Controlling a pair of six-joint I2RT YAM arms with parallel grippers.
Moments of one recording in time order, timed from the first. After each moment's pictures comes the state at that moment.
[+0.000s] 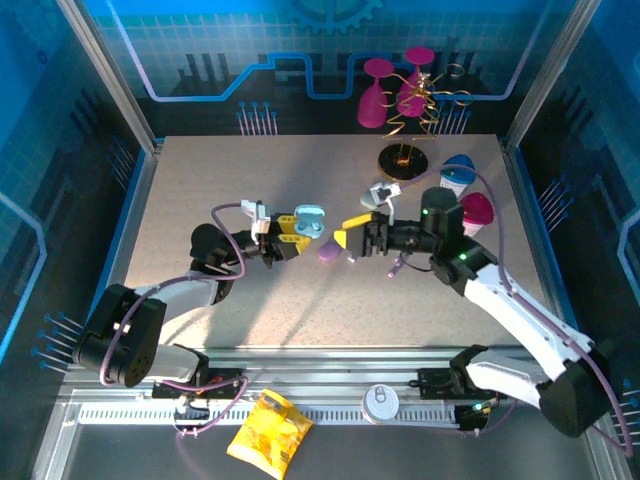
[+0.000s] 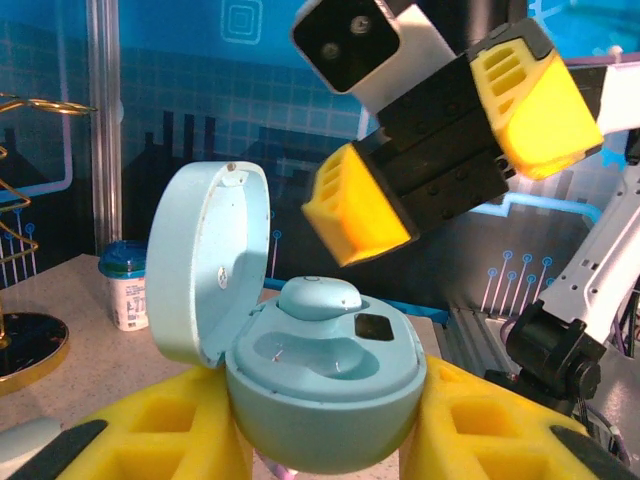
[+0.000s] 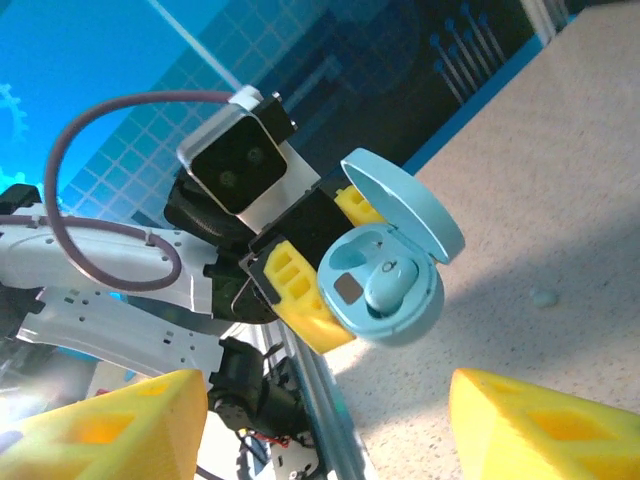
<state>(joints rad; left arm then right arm) -0.30 1.37 0.49 1.23 1.01 -0.41 0.50 1.06 0.88 -0.03 -0.78 0.53</state>
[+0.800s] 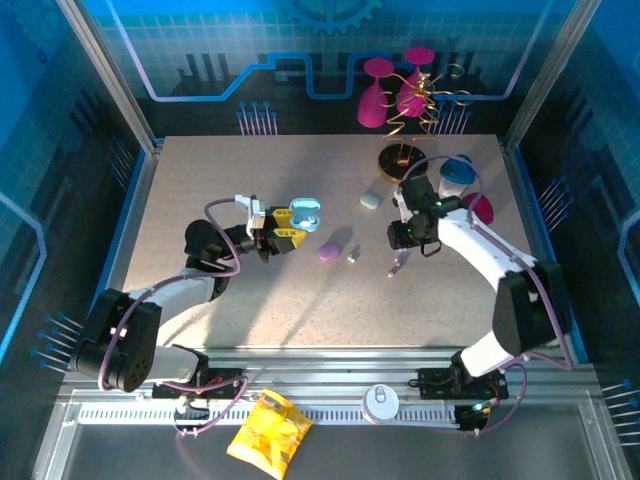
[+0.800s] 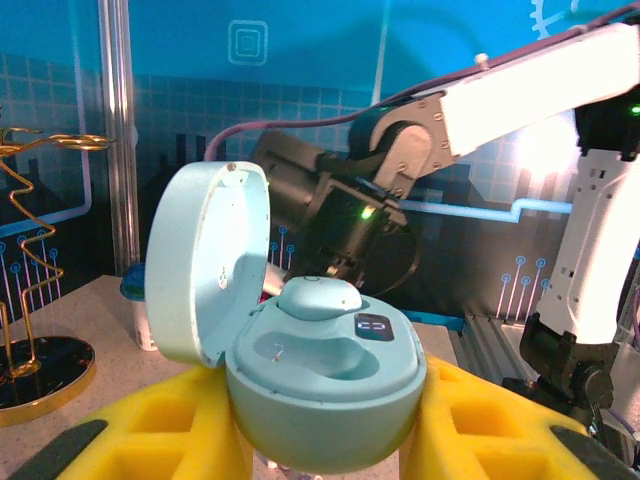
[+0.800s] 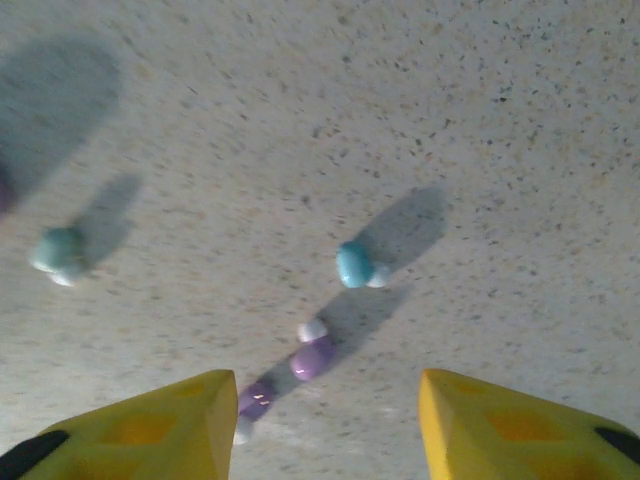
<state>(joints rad) -0.27 1.35 0.52 1.20 1.03 -0.39 0.33 1.57 1.16 -0.80 0.08 0.10</state>
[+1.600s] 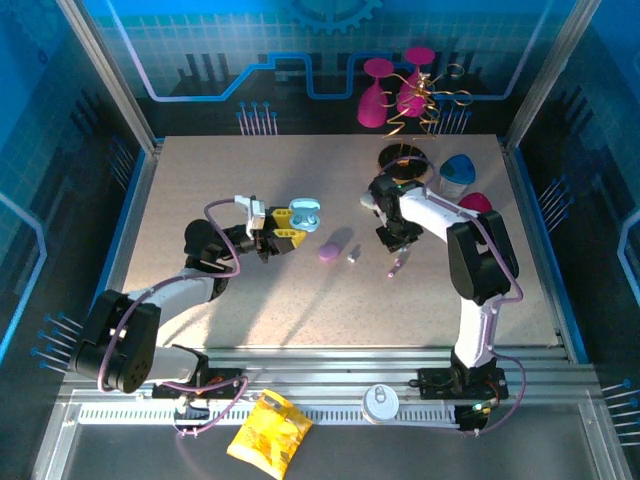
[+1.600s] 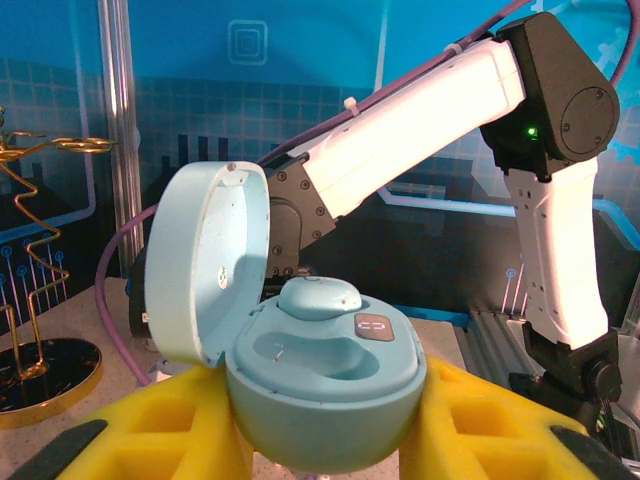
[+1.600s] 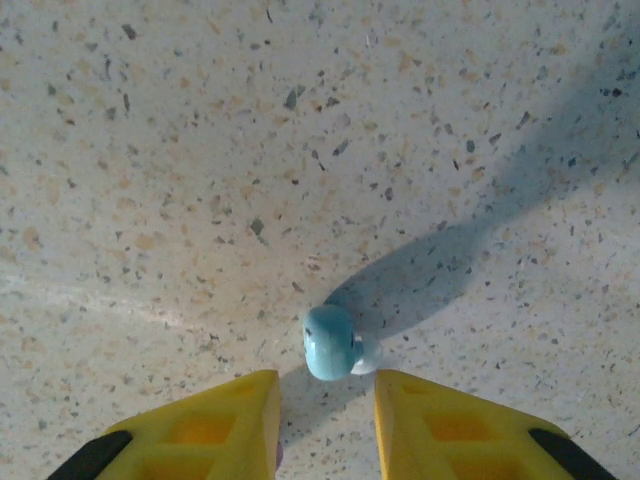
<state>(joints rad) -0.27 1.34 0.52 1.19 1.03 -0.37 0.39 1.97 1.41 -0.97 0.23 0.01</state>
